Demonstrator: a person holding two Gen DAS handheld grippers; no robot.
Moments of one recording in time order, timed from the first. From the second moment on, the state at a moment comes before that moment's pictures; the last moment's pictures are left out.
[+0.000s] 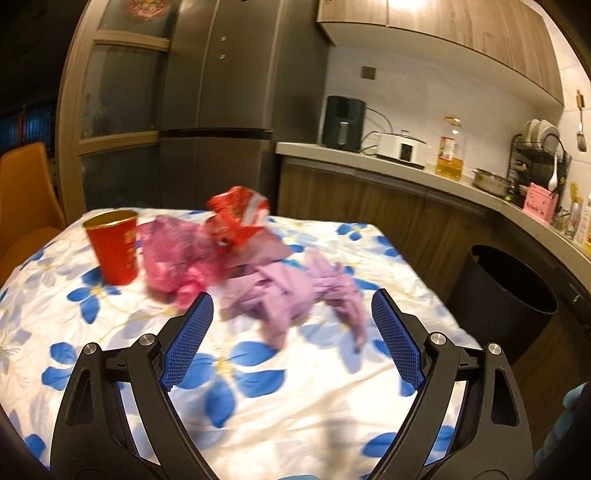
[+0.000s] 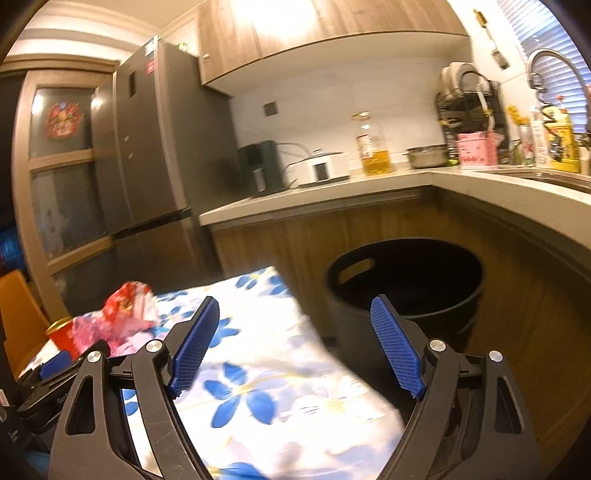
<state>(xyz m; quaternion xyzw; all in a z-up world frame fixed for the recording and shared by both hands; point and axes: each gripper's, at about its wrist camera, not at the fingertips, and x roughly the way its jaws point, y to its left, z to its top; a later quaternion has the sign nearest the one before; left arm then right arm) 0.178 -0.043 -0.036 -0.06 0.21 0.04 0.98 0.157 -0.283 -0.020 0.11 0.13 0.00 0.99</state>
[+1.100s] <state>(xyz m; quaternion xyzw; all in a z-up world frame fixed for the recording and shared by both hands) 0.212 0.006 -0.062 -0.09 0.22 0.07 0.97 0.279 -0.157 -0.099 0.04 0.30 0.10 0.95</state>
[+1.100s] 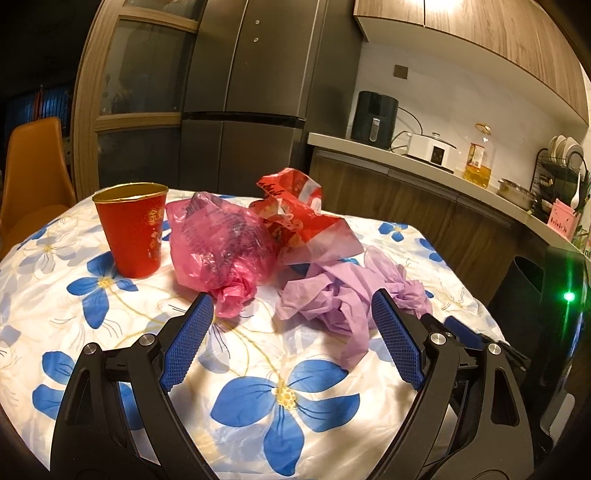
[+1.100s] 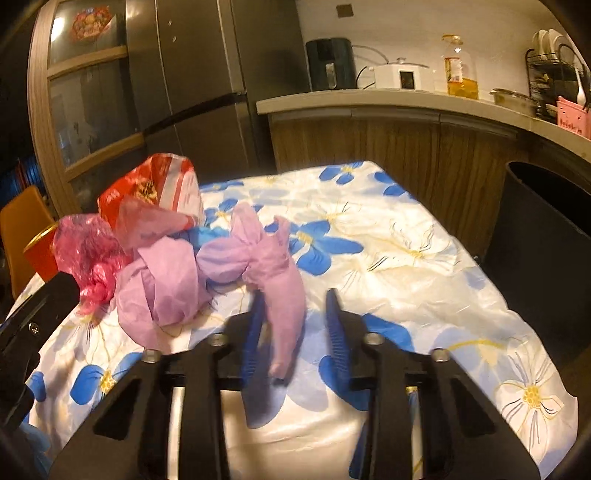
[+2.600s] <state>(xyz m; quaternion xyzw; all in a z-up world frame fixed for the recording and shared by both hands) 0.155 -0.037 -0.010 -0.10 0.20 -0.06 0.97 0.151 -0.244 -0.009 0.09 0.15 0.10 0.98</state>
